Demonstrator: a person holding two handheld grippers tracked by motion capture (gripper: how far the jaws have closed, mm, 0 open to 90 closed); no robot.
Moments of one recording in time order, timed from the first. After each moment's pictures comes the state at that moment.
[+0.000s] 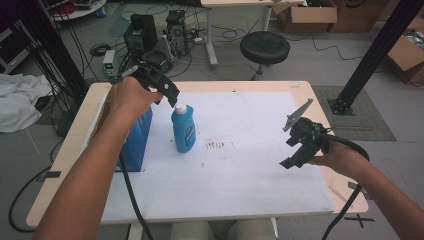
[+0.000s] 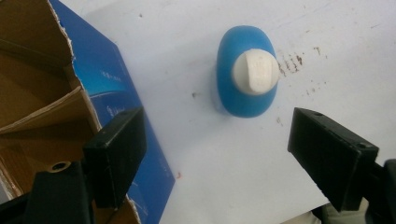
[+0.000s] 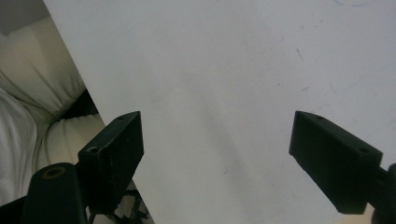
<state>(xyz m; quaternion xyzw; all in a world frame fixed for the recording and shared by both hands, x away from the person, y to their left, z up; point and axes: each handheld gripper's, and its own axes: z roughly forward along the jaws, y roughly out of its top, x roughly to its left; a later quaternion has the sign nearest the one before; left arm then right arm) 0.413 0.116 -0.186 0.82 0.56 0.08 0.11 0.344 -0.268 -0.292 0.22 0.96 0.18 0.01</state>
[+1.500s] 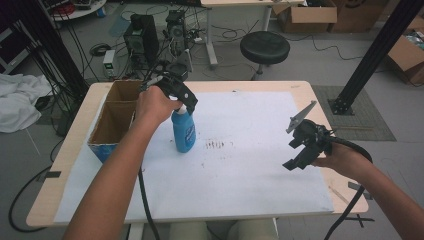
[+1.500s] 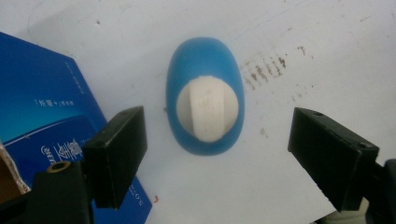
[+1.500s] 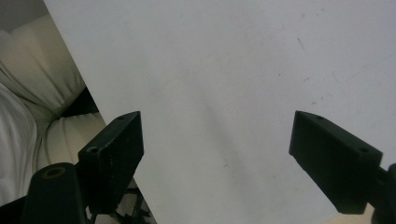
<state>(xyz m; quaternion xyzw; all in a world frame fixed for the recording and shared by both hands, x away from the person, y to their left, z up) 0.431 0.079 -0.225 0.83 0.54 0.06 0.11 0.343 -0.276 -0.298 0.23 0.96 0.18 0.01</state>
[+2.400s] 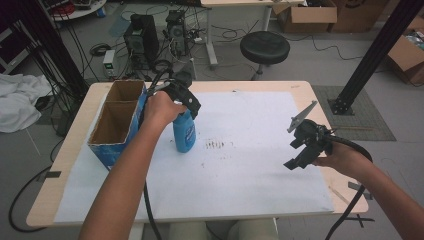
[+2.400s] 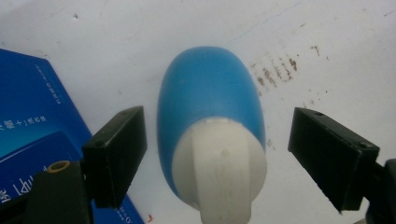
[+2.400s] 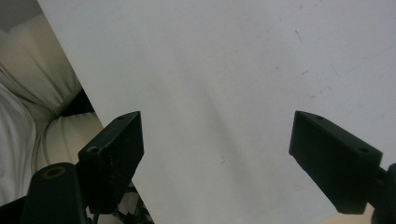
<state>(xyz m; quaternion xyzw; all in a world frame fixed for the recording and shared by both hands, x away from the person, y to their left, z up) 0.455 0.073 -0.263 0.84 0.53 0.03 0.10 0.348 -0.282 -0.303 0.24 0.96 0.17 0.00</state>
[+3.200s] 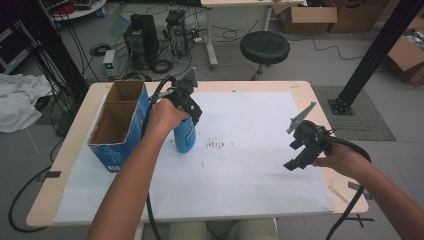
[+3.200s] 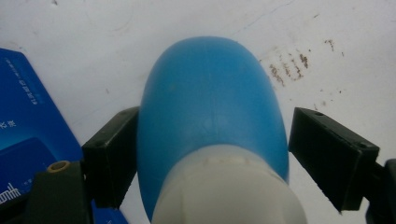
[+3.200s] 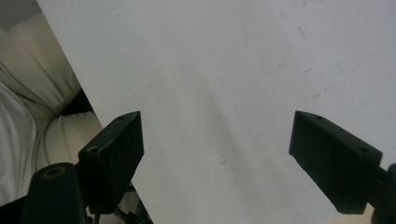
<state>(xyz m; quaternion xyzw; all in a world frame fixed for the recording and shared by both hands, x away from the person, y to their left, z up) 0.458 0.071 -0.292 0.84 0.54 0.03 0.09 0.350 -0.282 -0.308 0.24 0.96 0.17 0.00</state>
